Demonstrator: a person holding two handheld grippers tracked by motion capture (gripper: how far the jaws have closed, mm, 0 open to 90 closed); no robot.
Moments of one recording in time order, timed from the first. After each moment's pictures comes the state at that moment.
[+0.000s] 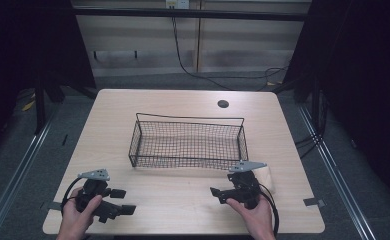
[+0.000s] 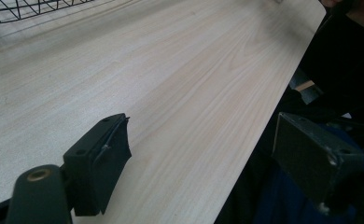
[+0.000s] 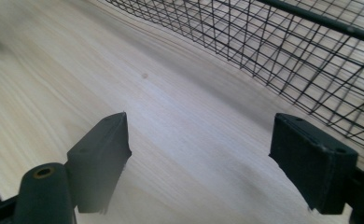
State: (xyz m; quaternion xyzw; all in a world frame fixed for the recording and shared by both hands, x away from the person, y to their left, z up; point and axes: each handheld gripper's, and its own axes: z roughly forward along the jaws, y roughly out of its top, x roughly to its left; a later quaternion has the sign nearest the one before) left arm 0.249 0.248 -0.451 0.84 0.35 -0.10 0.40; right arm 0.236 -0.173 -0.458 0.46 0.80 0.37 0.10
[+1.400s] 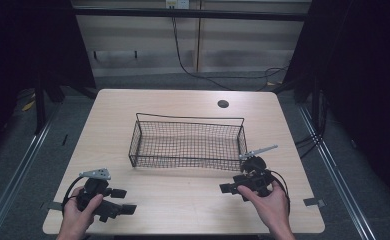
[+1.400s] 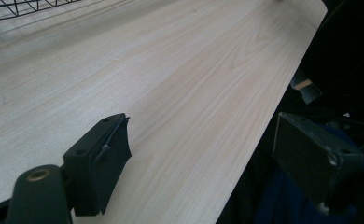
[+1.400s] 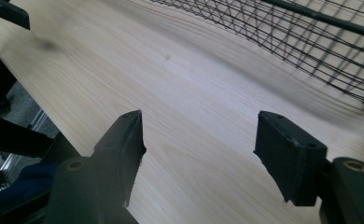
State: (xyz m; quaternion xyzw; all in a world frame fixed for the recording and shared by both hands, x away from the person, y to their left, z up) left arm 0.253 0.248 -0.453 0.84 0.35 -0.11 0.40; right arm 0.248 -0.196 -0.415 0.51 0.80 0.32 -0.03
